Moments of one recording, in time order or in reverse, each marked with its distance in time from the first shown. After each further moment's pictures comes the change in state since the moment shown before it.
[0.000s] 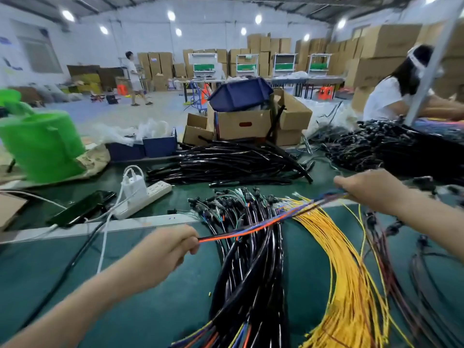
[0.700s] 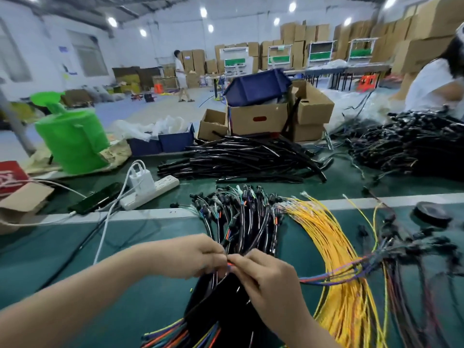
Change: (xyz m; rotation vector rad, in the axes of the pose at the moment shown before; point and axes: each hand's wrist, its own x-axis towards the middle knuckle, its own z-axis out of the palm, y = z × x) left_hand 0.035 0.062 0.039 -0.040 -0.545 -0.162; right_hand -0.073 -0.197 -0.033 1.366 0.743 -0.144
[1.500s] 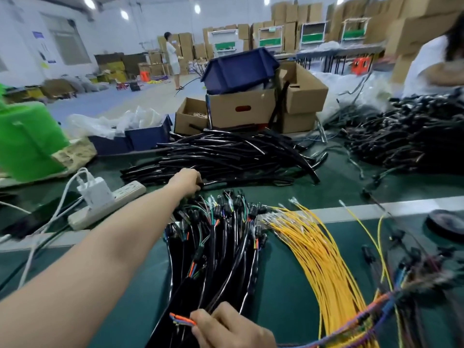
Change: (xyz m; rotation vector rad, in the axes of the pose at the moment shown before) left_hand 0.263 -0.118 -0.135 0.387 0.602 -0.365; right_hand 0.000 0.030 0.021 -0.157 -0.092 0.117
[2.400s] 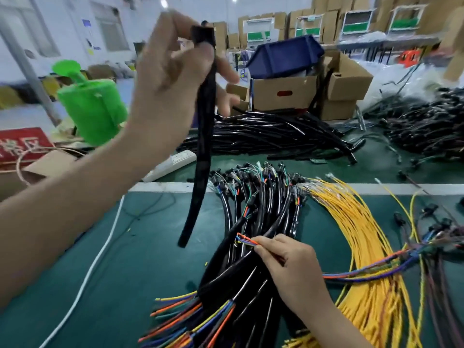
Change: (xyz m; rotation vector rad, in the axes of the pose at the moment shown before) left_hand -0.298 0.041 -0.182 -1.103 0.602 0.705; right_hand -0.009 -0.012 -0.012 0.332 -0.040 0.225
